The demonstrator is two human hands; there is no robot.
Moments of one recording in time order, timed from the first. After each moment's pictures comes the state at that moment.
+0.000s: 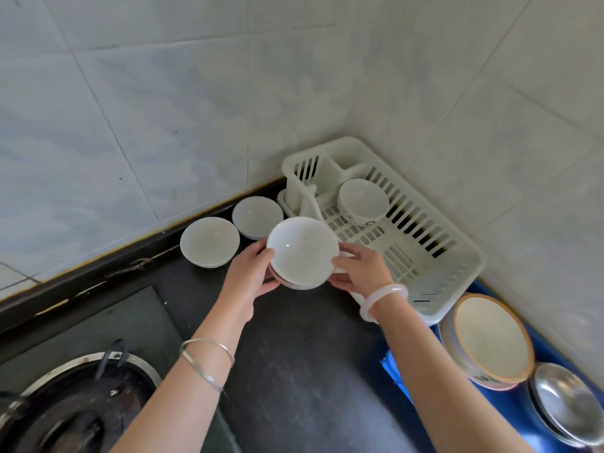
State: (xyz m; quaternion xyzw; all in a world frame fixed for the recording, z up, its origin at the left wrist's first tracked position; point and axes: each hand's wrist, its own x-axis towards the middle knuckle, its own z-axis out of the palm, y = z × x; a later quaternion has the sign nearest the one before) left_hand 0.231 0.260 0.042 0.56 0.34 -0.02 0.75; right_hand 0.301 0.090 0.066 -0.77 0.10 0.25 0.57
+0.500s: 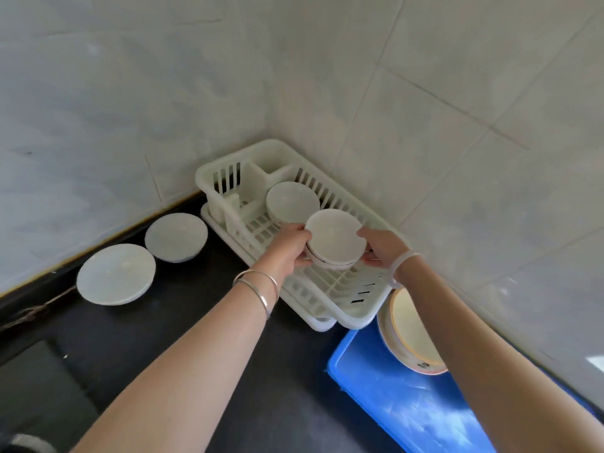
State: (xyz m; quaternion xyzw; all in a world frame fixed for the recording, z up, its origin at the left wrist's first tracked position) left_hand 0.369 0.120 0.060 0.59 0.22 -0.19 0.75; right_hand 0.402 -0.053 0.071 -0.83 0.19 0.20 0.49
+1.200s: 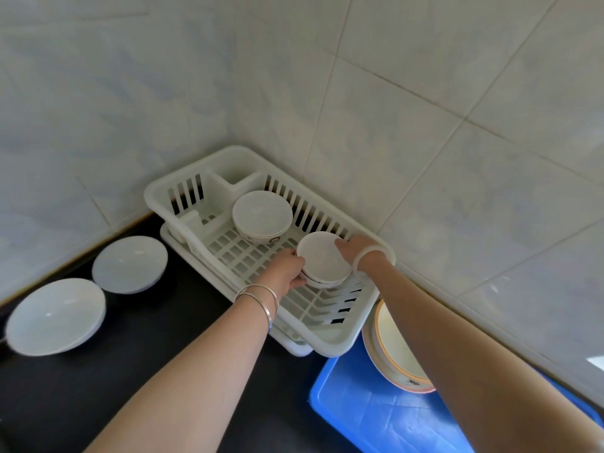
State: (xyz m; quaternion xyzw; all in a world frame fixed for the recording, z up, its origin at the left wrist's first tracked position) left_hand 0.413 0.072 0.007 0.63 0.24 -0.26 0.69; right_hand 0.454 -0.071 0.032 -0.96 0.11 0.22 0.16
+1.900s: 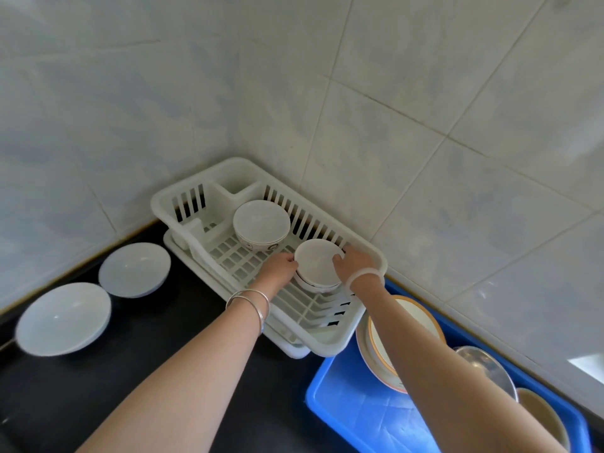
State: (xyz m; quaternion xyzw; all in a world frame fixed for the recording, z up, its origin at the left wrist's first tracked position) left_hand 0.404 0.089 0.011 0.79 0.12 -0.21 0.56; right_hand 0.422 -0.066 0.036 -0.98 0.09 0.14 0.11
